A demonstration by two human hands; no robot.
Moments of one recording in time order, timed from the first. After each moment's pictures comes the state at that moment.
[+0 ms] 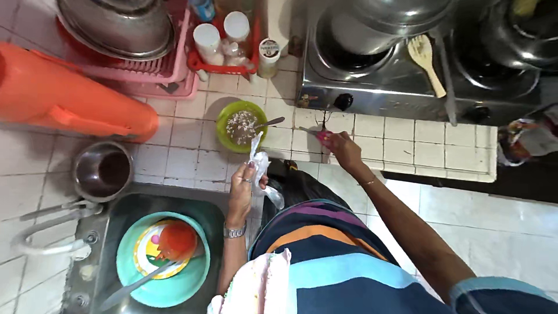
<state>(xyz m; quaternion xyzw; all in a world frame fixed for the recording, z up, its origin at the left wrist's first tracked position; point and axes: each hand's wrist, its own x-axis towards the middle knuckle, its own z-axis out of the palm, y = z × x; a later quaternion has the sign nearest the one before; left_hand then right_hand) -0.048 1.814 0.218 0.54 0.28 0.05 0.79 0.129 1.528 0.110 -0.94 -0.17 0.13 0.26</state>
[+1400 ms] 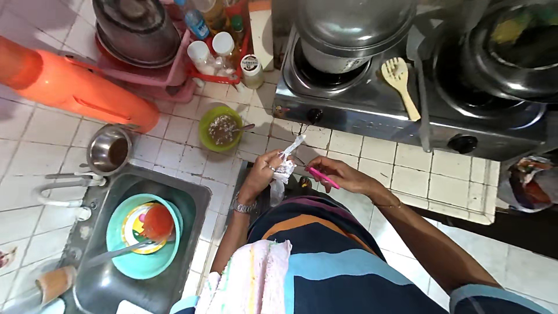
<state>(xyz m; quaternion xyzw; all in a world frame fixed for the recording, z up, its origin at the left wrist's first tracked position) 0.038 1.679 0.238 0.71 0.14 -0.02 0.70 0.161 1.442 0.213 -0.62 -0.36 0.47 0.52</state>
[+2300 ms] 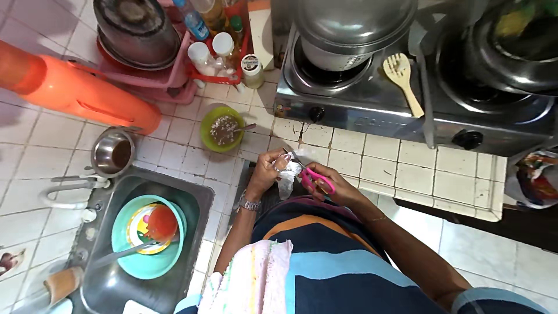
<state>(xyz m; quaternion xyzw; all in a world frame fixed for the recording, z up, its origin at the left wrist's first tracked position) 0.041 1.674 0.219 0.68 0.09 0.08 0.72 0.112 1.464 0.208 -0.50 -0.24 0.47 0.68</state>
